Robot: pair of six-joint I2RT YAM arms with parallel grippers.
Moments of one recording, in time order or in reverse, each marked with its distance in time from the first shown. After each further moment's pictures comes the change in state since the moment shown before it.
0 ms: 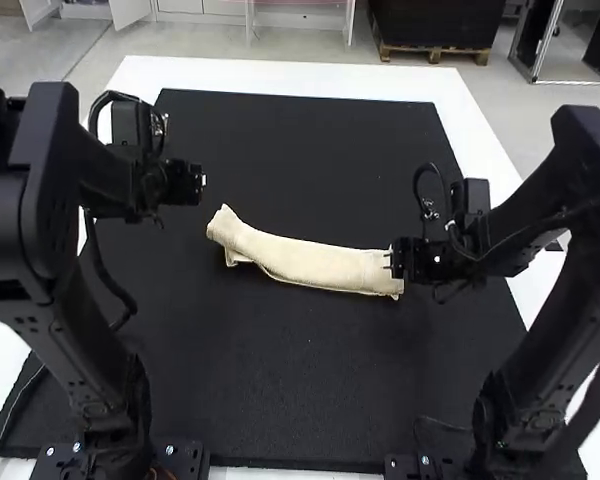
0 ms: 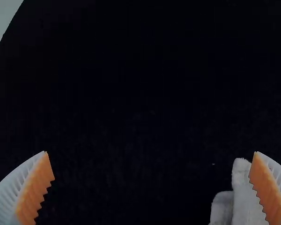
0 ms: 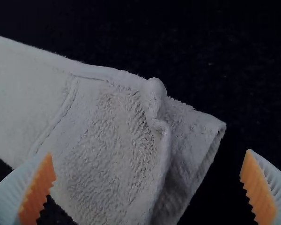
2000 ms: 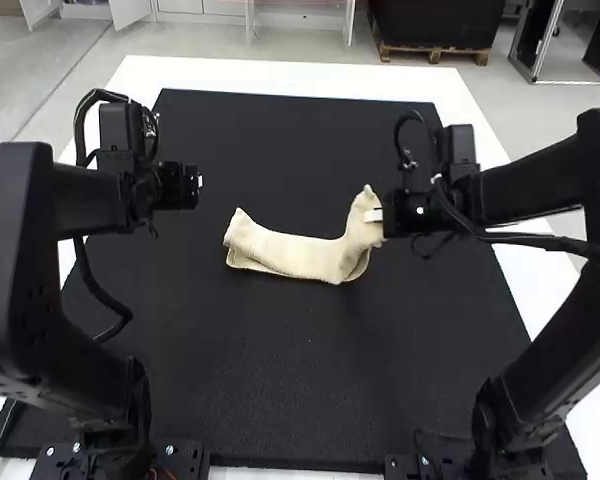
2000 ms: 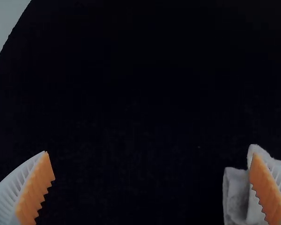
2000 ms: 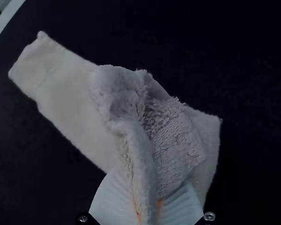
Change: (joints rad) left arm 0.000 -0.207 -0.086 -0.117 -0.004 -0.045; right arm 0.183 -0.111 0.195 -0.158 -0.114 0.095
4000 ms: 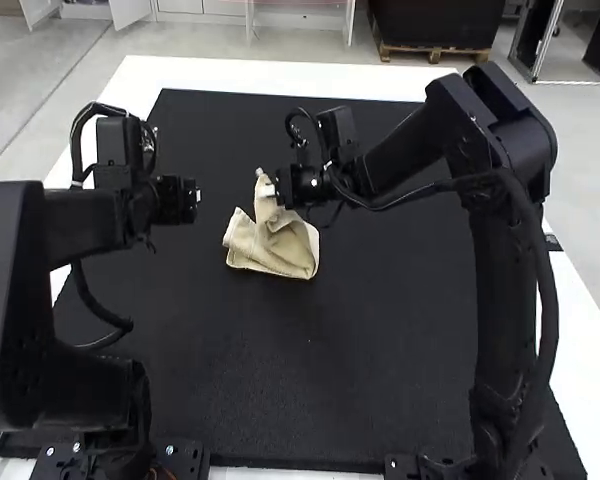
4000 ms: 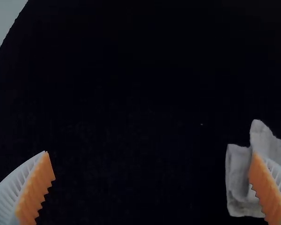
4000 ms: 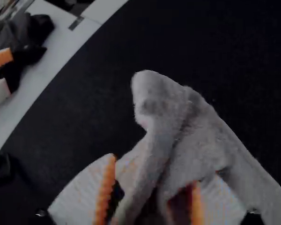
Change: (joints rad) left arm 0.000 -0.085 -0.060 -0.051 -0.019 0.000; right arm 0.387 0.561 0.507 0.261 -0.049 0.249
